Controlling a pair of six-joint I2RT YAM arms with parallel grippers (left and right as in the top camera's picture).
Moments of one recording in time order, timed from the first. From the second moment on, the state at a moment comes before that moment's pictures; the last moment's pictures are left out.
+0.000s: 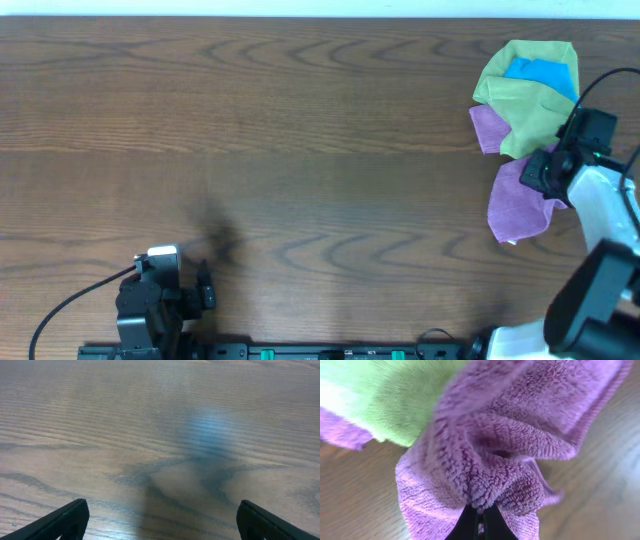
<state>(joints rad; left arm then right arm) 0.04 0.01 0.32 -1.02 -0.04 -0.02 -0.38 1.63 1.04 -0.56 0.11 0.12</state>
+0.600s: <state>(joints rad) 0.04 0.01 0.32 -1.02 -0.04 -0.02 -0.14 1.10 1.04 -0.93 -0.05 0.09</state>
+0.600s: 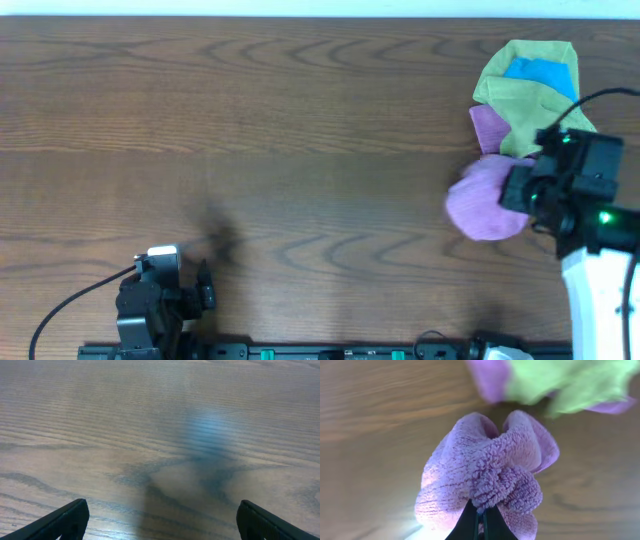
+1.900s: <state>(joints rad) 0.04 0.01 0.32 -1.02 -0.04 -0.02 0.41 1.52 1.10 -0.56 -0.07 0.24</state>
